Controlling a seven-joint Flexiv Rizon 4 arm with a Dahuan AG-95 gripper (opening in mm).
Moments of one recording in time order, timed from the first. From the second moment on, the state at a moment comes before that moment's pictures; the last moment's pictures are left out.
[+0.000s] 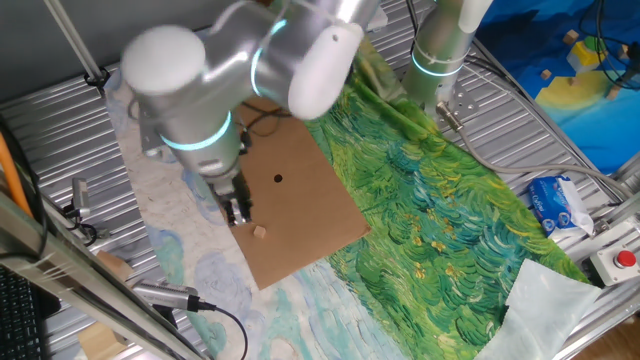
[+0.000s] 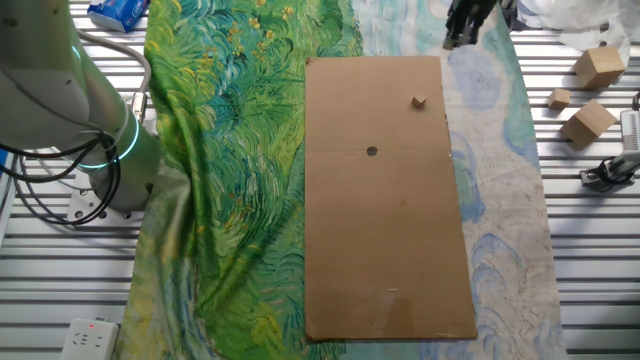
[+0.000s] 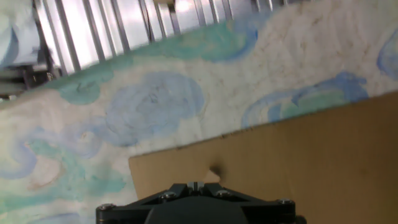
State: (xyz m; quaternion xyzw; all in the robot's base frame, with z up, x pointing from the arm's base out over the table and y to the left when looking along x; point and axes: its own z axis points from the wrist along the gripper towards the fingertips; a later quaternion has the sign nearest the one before) arm 0.579 0.179 0.159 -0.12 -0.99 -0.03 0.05
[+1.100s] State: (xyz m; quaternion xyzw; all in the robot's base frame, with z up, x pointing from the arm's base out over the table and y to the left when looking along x) arm 0.535 0.172 0.112 -0.11 -0.99 -0.03 0.02
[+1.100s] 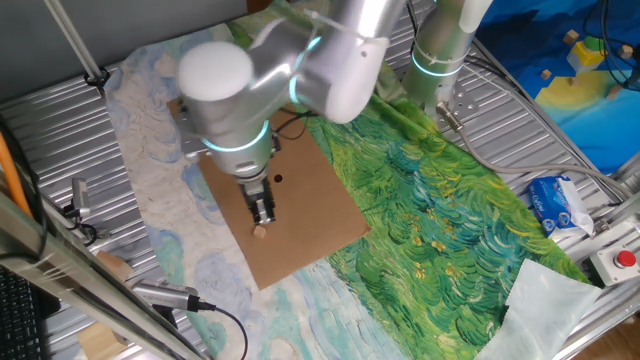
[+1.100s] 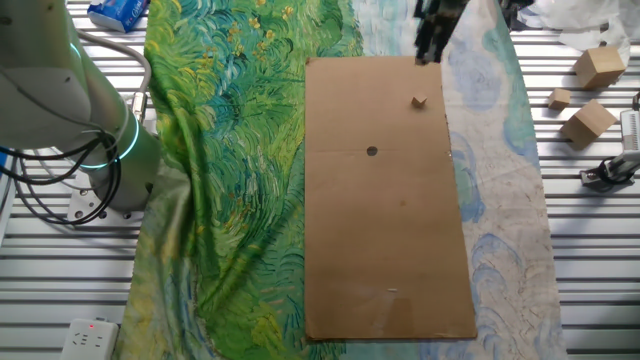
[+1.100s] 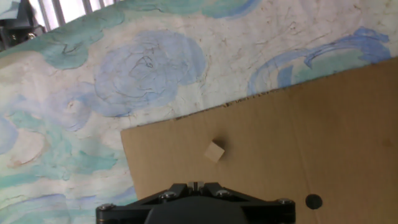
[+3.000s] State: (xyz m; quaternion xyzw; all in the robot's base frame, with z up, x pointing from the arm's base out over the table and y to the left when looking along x) arm 0.523 0.146 0.061 -0.10 -0.99 -0.04 -0.01
